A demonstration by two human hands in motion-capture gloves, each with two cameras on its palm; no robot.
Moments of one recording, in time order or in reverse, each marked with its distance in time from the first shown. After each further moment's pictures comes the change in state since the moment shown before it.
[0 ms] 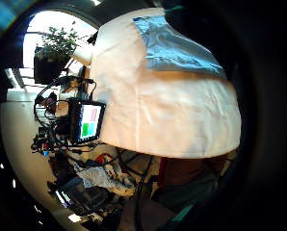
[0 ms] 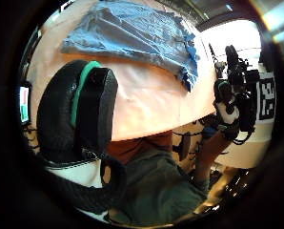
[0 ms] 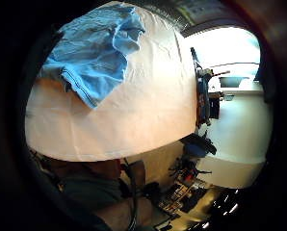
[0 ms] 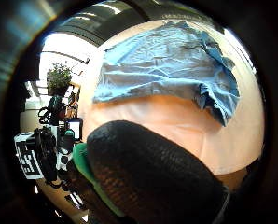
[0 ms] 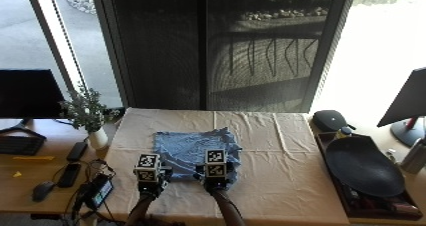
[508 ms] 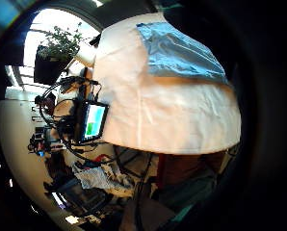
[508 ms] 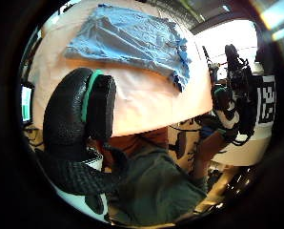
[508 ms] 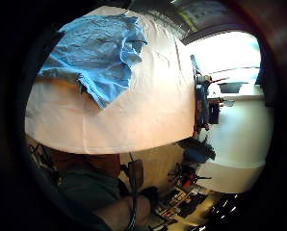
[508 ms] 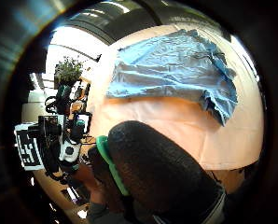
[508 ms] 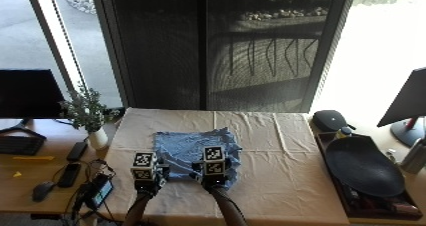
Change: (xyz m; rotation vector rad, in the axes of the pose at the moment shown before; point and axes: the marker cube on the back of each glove) left arm -0.007 0.005 -0.024 0.065 0.019 0.005; right arm -0.009 0.015 -0.033 0.031 -0.026 -0.066
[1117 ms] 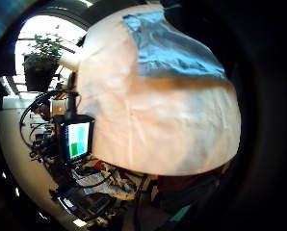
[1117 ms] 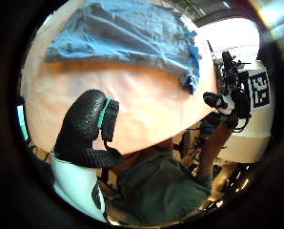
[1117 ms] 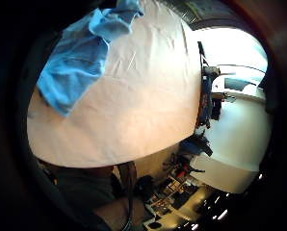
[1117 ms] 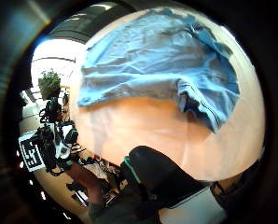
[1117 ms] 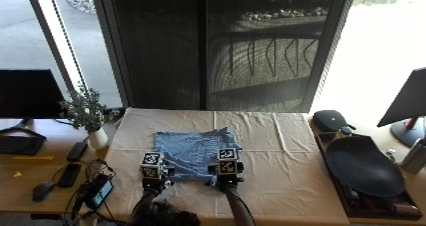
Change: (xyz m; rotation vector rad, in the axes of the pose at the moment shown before) left arm 0.007 -0.053 0.082 -0.096 0.004 0.055; right arm 0.066 -0.038 0.077 -0.190 0.037 0.083
